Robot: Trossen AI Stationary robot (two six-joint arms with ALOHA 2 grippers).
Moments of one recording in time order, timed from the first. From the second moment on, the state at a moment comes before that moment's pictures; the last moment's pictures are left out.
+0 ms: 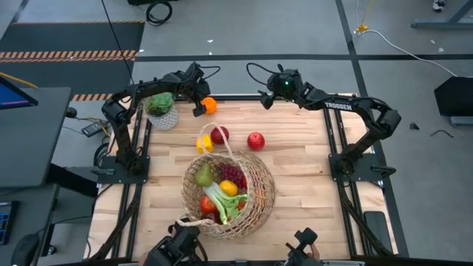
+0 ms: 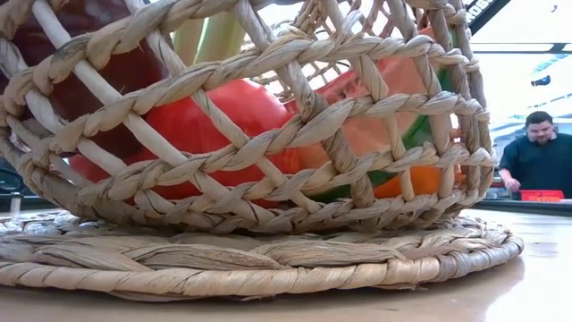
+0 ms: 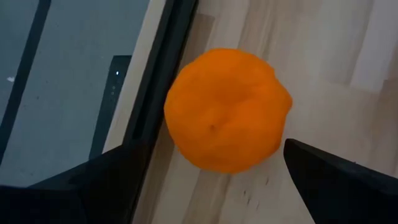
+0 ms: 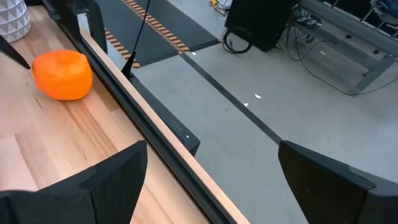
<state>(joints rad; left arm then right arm) 0.88 1.89 1.29 -0.54 0.12 0.60 -0.72 1.55 0.96 0.13 0.10 -0.17</state>
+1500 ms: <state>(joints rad) 0.87 1.91 1.28 -0.47 0.20 0.35 -0.72 1.55 0.96 0.13 0.08 -0.16</state>
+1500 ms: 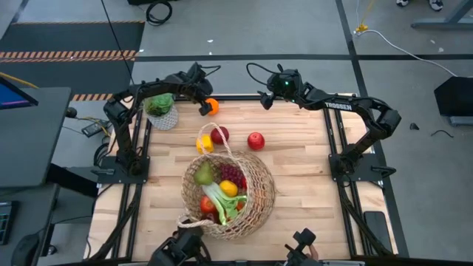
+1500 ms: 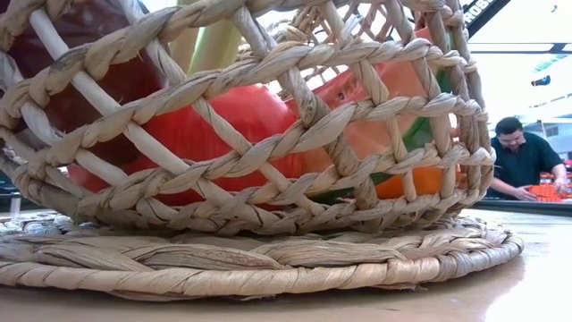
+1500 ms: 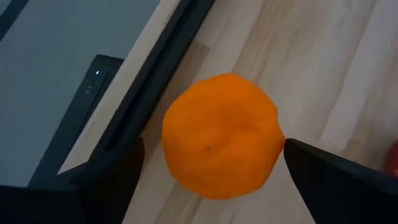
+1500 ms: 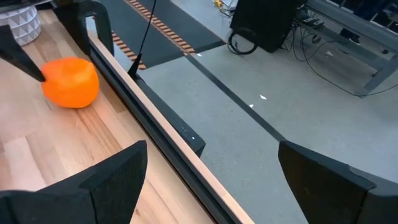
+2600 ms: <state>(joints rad) 0.80 1.92 1.29 -0.42 0.00 0.17 -0.71 1.55 0.96 0.13 0.08 -0.15</state>
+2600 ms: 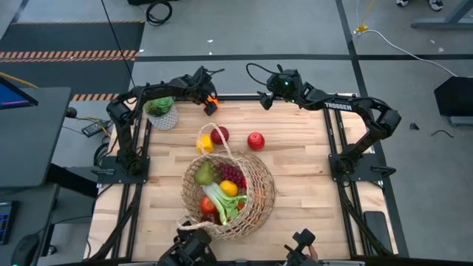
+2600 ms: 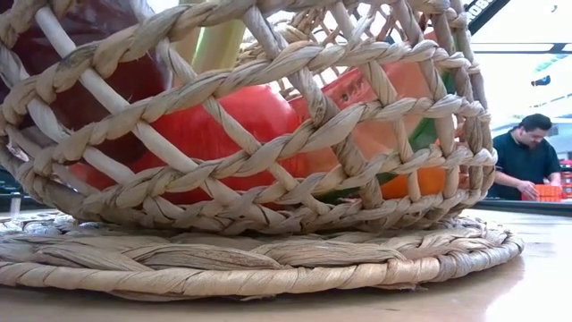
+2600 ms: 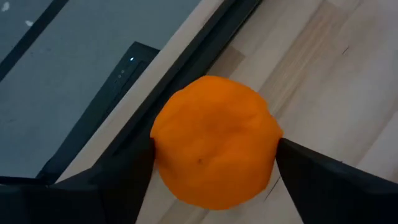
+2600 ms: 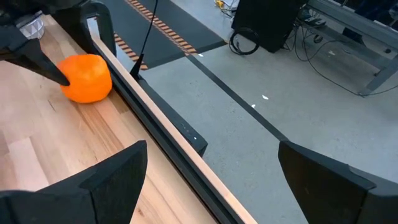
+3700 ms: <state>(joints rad) 0.73 1.46 1.28 -0.68 -0.03 0.18 -0.71 1.55 0.96 0.13 0.06 -0.15</state>
